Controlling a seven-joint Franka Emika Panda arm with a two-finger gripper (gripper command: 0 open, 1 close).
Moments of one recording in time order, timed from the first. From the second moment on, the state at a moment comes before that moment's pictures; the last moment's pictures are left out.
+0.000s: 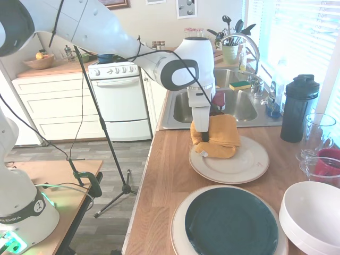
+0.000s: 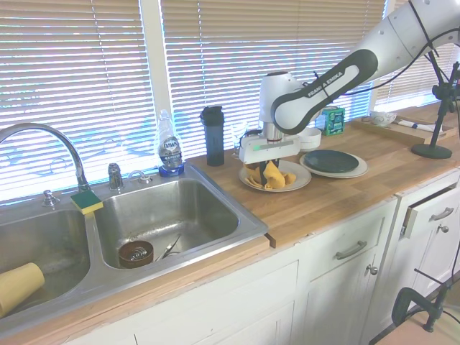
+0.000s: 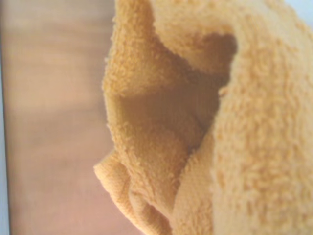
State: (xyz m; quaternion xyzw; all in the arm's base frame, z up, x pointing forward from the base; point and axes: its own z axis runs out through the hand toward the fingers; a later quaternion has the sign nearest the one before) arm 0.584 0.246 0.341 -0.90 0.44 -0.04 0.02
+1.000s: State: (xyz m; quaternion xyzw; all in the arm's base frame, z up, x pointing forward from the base) arm 0.670 0.158 0.339 -0.86 0.49 -0.10 0.01
